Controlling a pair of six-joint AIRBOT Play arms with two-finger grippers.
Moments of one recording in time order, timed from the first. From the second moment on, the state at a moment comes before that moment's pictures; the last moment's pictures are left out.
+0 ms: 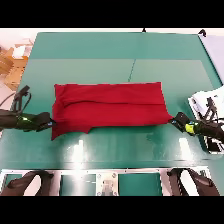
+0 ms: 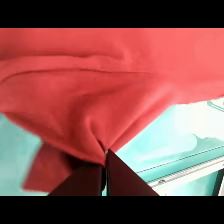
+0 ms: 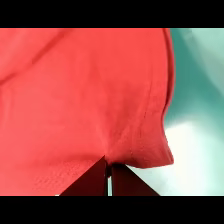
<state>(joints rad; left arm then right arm) 0.23 -0.78 0.73 0.97 -1.40 -1.41 -0.43 -0.67 0.46 -0.94 1.05 1.51</state>
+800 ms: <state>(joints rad) 0.23 -1.38 1.14 0.77 -1.11 -1.26 -0.20 -1.47 1.11 -0.91 0.86 1.54</state>
